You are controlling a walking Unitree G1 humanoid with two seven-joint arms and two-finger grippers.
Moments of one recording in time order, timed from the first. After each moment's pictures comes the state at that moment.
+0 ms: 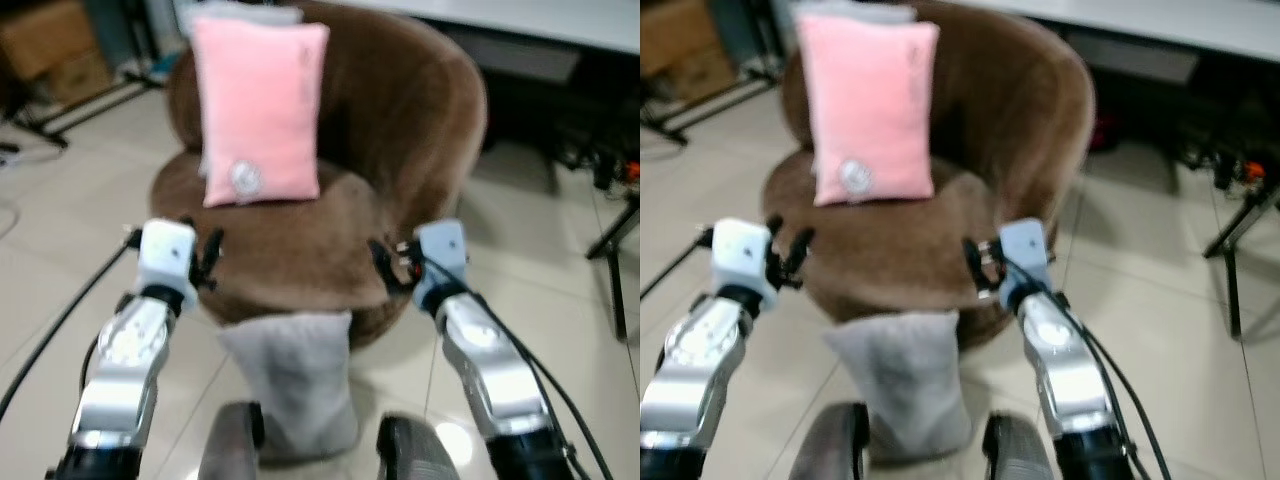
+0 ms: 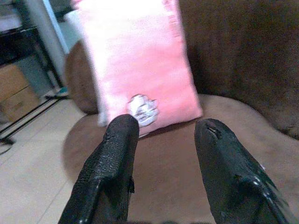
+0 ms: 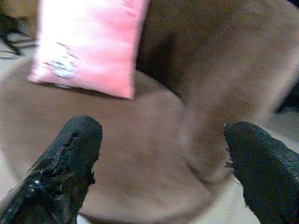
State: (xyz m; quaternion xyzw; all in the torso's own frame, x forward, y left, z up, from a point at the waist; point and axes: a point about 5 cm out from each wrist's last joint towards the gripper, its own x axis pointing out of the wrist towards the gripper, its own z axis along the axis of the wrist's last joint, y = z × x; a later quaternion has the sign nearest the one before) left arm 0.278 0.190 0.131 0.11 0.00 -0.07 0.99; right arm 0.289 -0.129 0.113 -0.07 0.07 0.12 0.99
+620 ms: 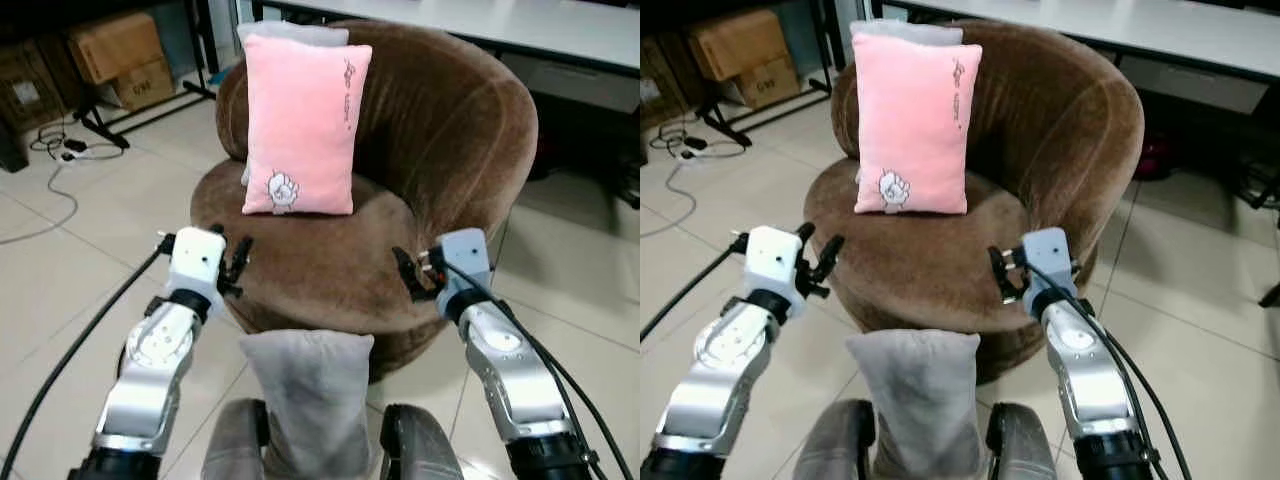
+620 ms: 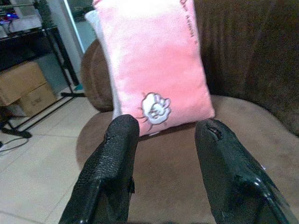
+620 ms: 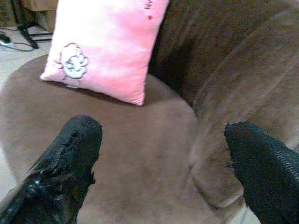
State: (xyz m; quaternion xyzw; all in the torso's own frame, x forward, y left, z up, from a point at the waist) left arm 0.275 0.175 0.124 0.12 0.01 -0.10 0.99; right arm 0.286 -0.145 0.103 -0.07 0.09 0.10 0.99
